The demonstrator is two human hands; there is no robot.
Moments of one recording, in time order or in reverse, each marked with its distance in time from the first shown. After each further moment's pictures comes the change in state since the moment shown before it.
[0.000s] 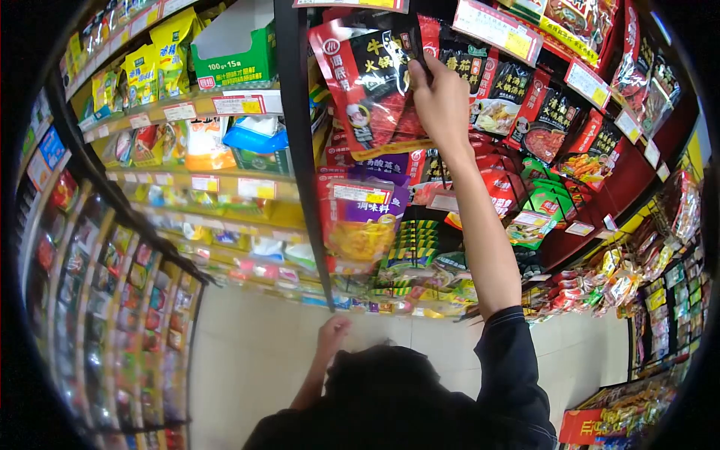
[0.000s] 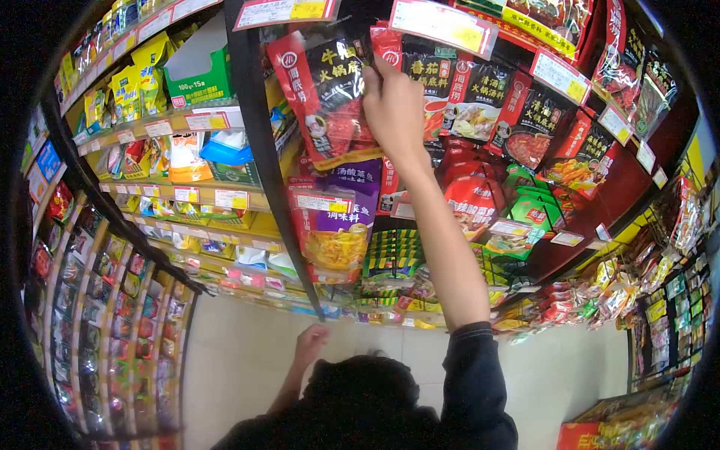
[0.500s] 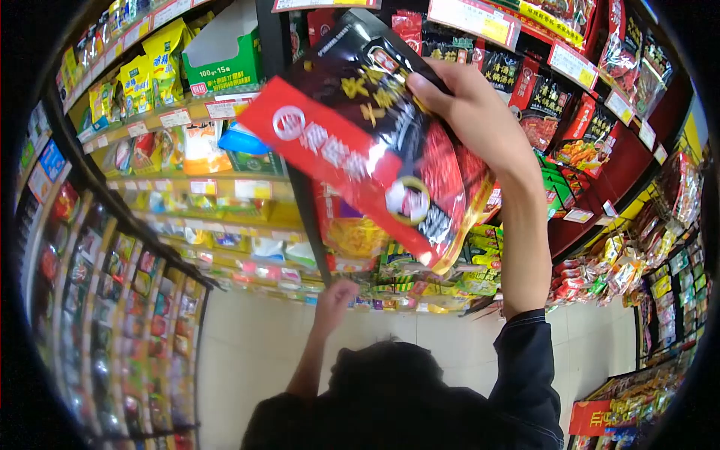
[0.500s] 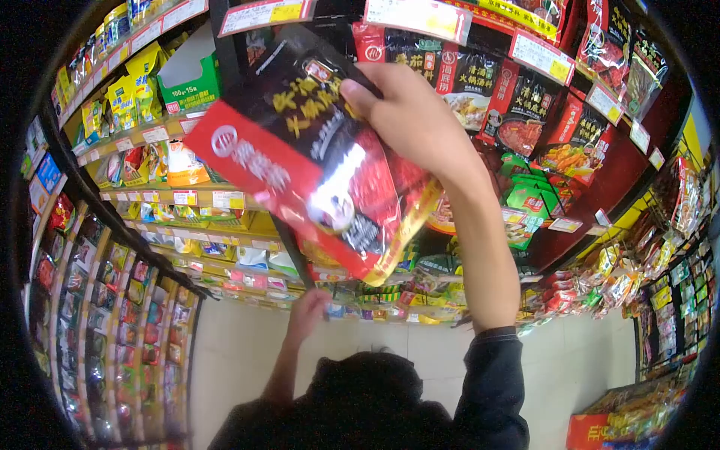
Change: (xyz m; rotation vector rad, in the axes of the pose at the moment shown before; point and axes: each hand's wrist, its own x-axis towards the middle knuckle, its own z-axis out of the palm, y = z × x) left_hand 0.050 0.132 -0.007 -0.029 -0.119 0.222; right_hand -0.009 -0.048 -0.093 0.311 -0.555 0.119
